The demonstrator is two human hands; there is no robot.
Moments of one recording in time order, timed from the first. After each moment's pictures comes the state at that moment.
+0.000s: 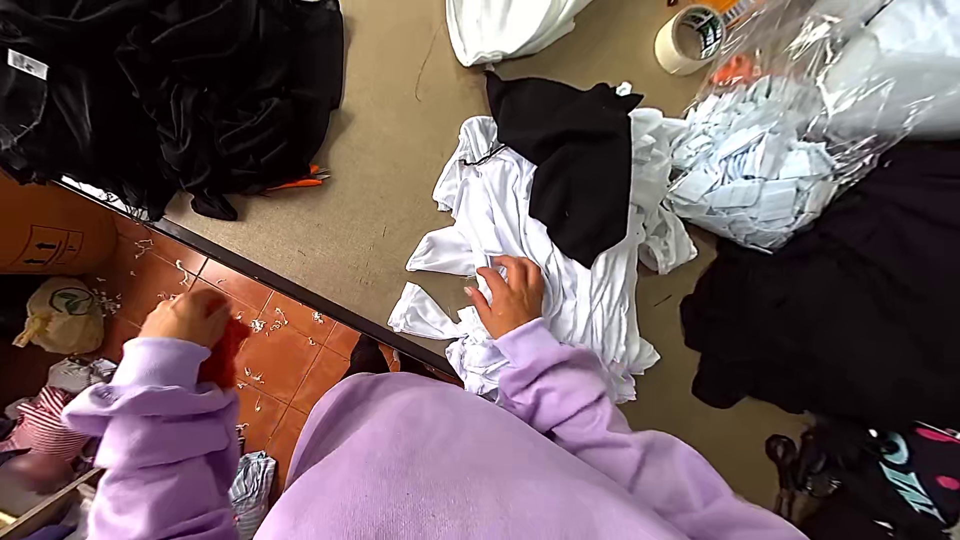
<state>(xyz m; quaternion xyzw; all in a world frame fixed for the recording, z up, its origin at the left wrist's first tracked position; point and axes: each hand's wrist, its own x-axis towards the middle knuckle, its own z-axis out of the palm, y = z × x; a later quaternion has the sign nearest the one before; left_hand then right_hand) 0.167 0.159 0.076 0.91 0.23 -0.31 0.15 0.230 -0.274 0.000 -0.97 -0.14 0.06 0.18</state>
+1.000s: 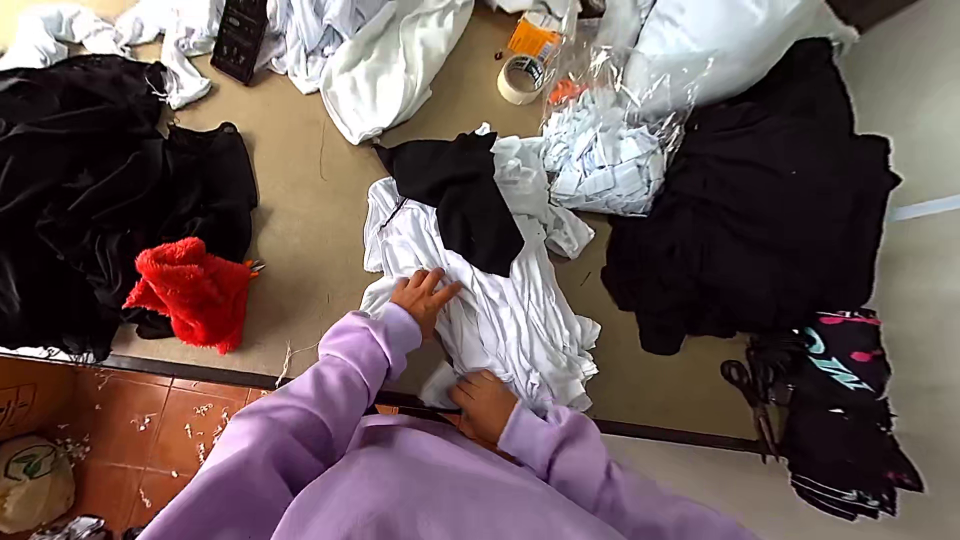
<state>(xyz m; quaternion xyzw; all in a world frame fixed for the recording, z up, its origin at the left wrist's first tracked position) 0.301 -0.141 -0.003 0.87 -0.37 -0.20 0.27 0.119 -0.315 0.004 -0.93 -0.26 0.19 0.19</state>
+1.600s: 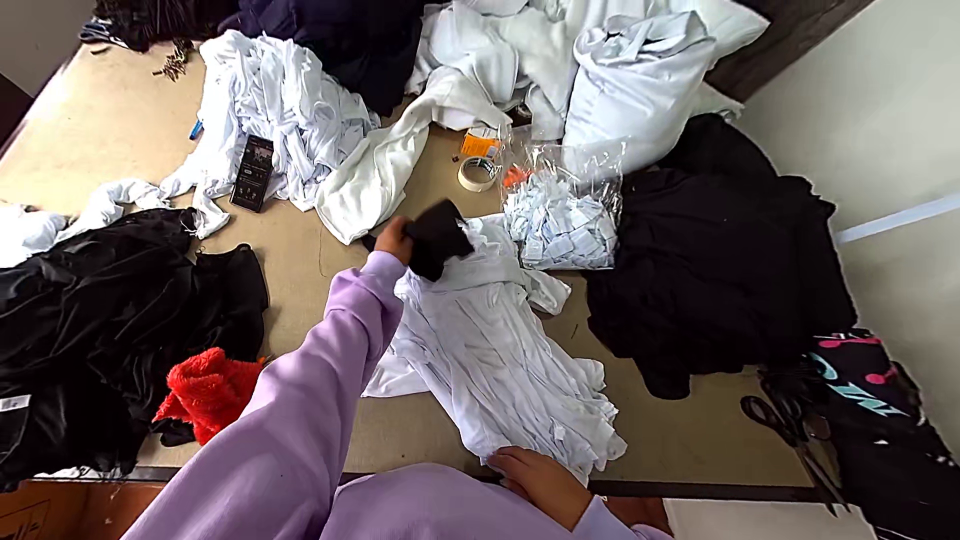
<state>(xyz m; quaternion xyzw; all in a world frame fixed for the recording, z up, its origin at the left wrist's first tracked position) 0.506 -0.175 0.066 0.86 -0.17 -0.17 0.46 0.118 -0.337 0.062 -0.92 -0.07 0.23 0.30</state>
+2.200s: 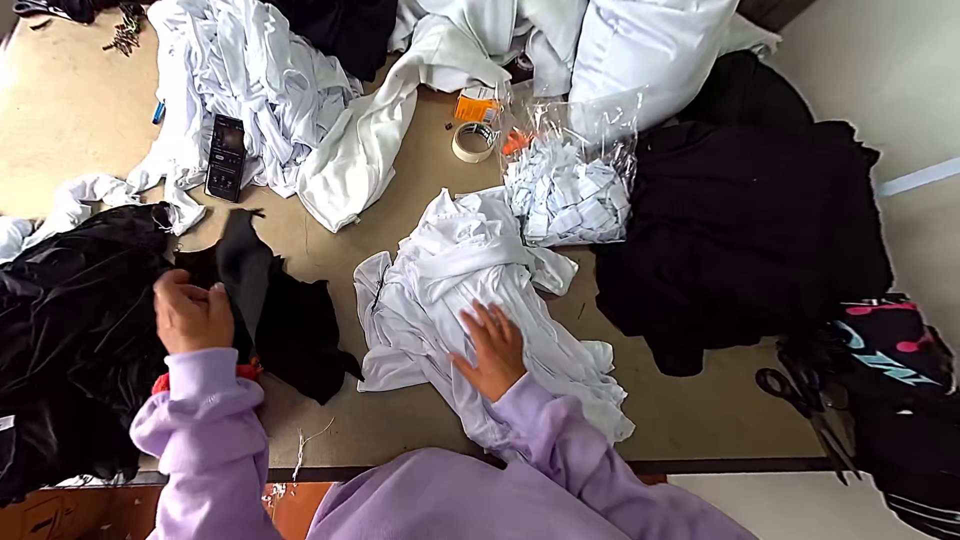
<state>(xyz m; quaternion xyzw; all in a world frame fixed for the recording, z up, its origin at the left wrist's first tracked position) 0.420 0.046 0.110 0.94 0.08 0.02 0.33 0.251 -0.319 0.030 -0.97 0.05 -0.01 0.25</state>
